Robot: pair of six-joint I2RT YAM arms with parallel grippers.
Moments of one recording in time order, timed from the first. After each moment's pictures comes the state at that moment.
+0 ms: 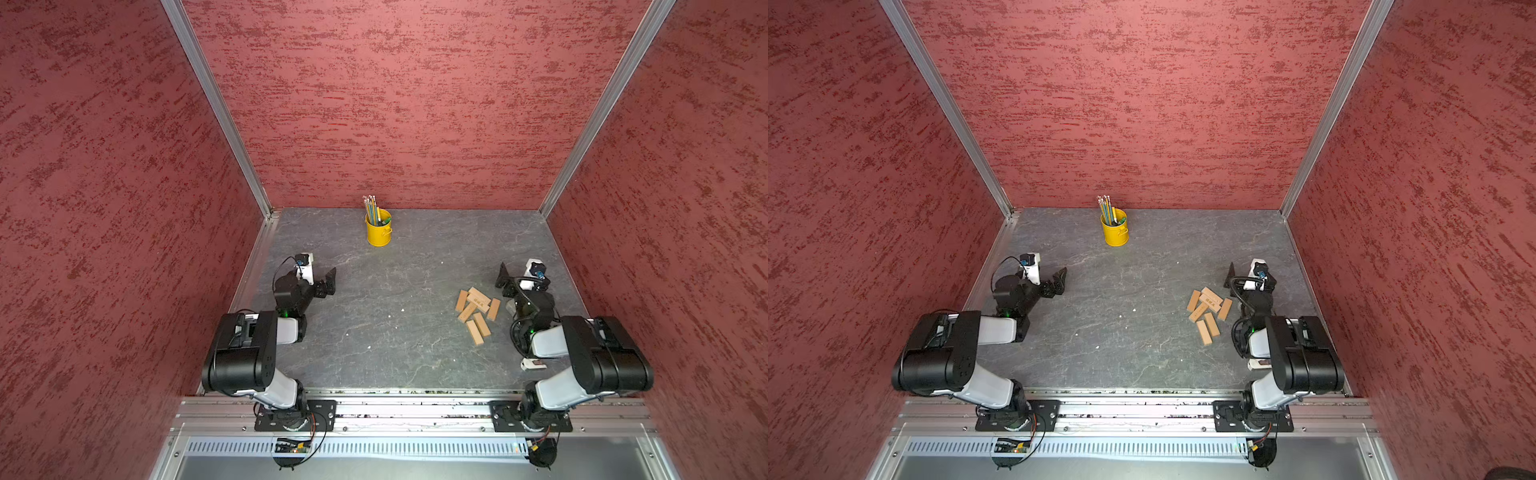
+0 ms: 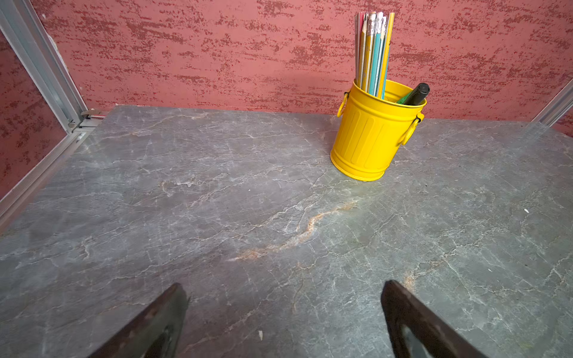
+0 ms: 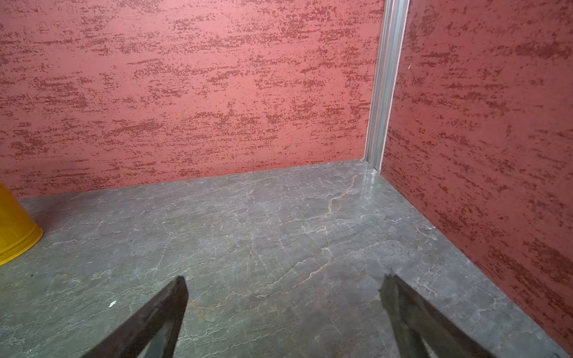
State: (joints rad) left arm 0.08 1.54 0.36 0.91 0.28 -0.05; right arm -0.03 1.54 0.22 1.30 0.10 0.09
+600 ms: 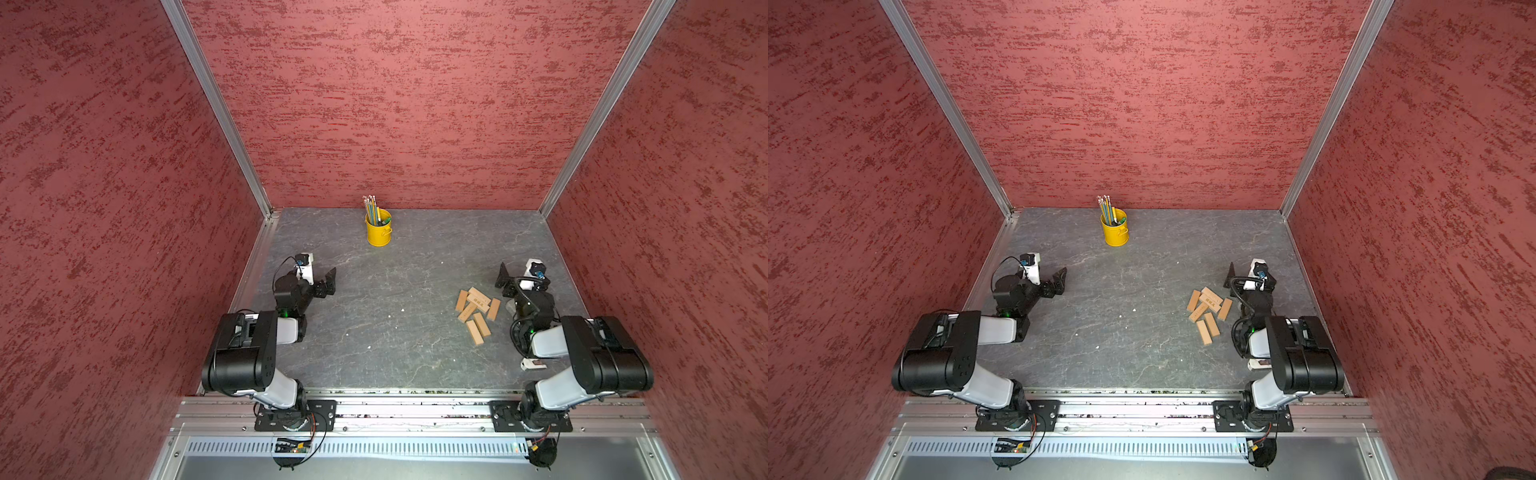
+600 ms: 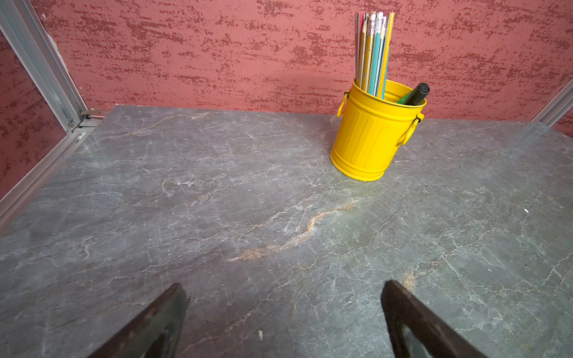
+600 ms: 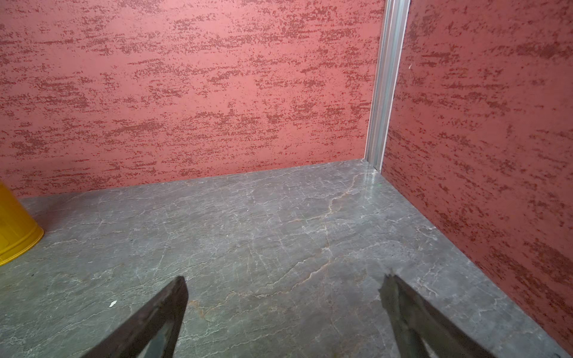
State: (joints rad) left arm 0.08 1.54 0.36 0.91 0.28 -0.05; right arm -0.03 1.54 0.22 1.30 0.10 0.09
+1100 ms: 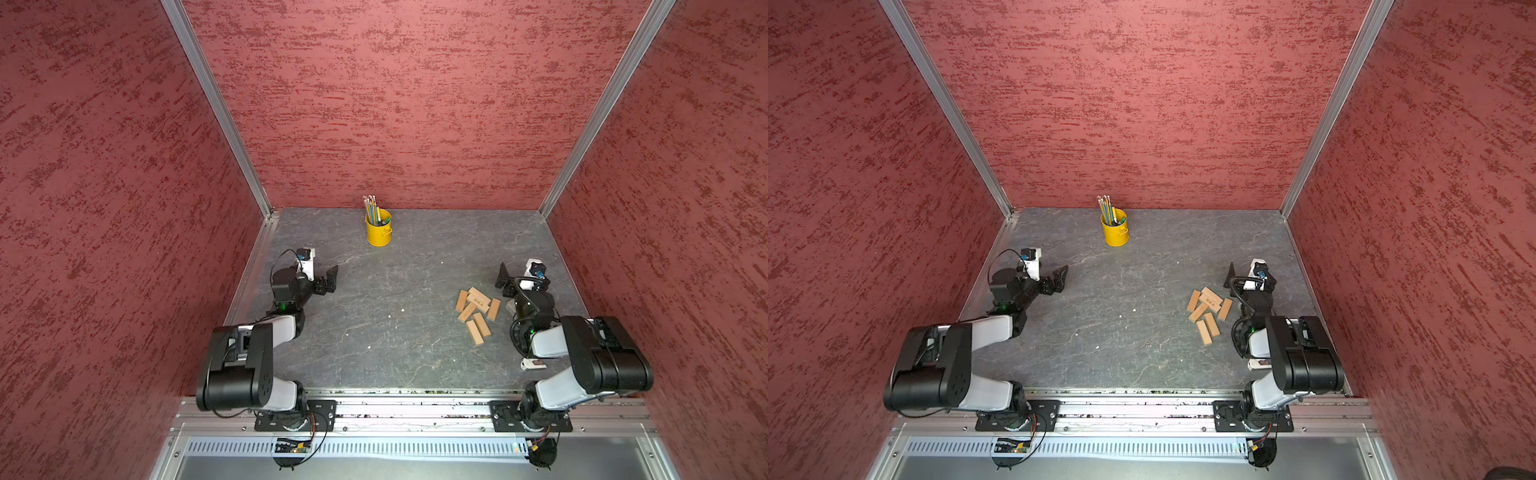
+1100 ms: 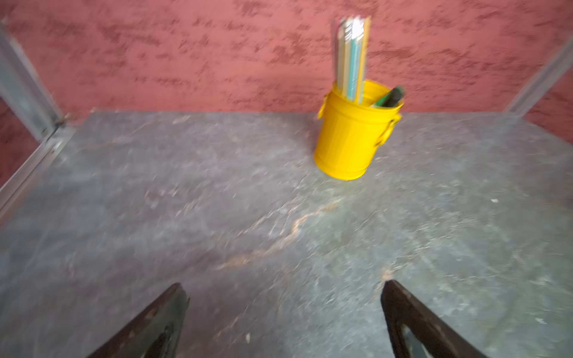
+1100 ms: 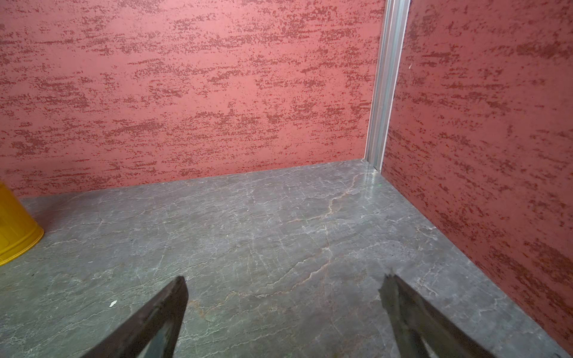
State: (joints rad) left arm 0.06 1.40 0.50 0.59 0.41 0.04; right arm -0.03 1.54 0.22 1.30 0.10 0.09
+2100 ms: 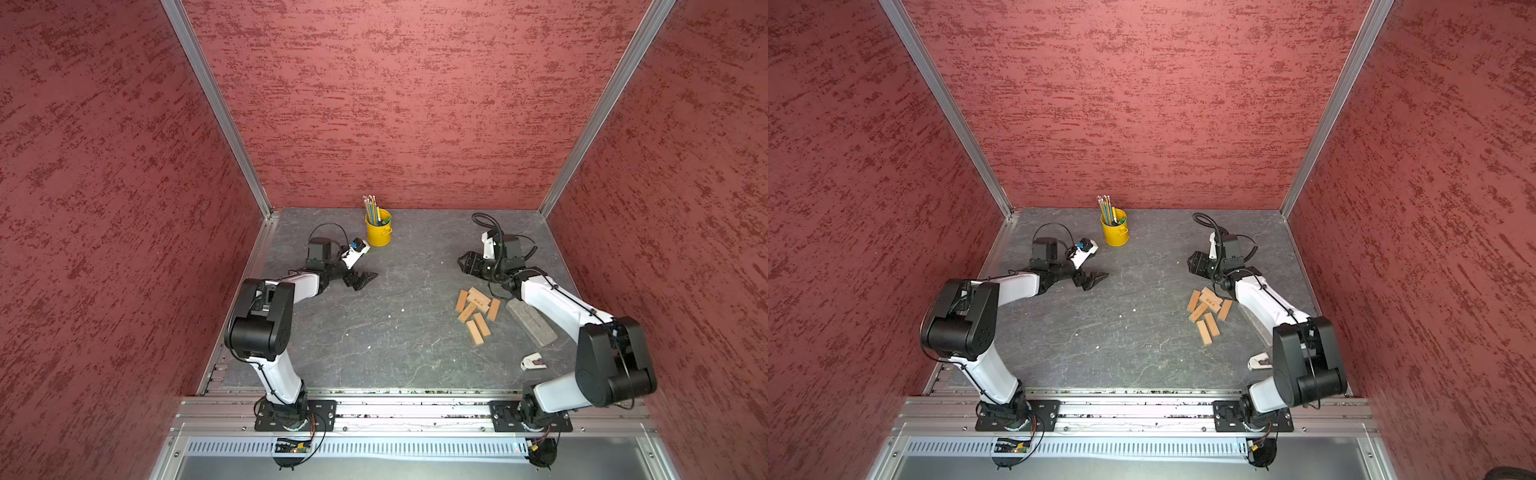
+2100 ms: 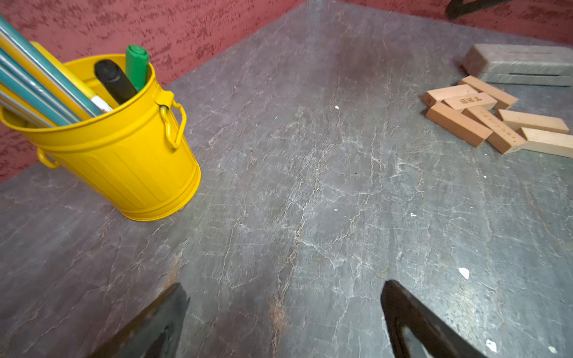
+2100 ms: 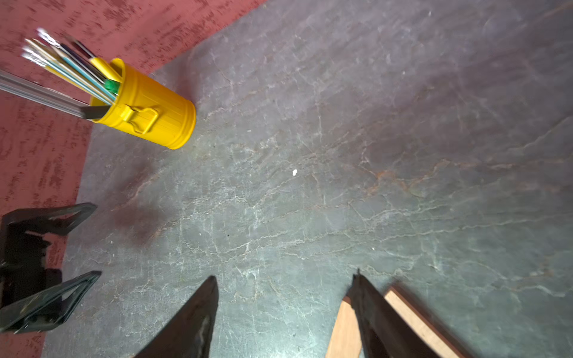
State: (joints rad) left arm -0.10 1.75 0.86 0.25 0.78 0.52; right arm 0.20 1.50 0.94 -0.20 -0.25 0.53
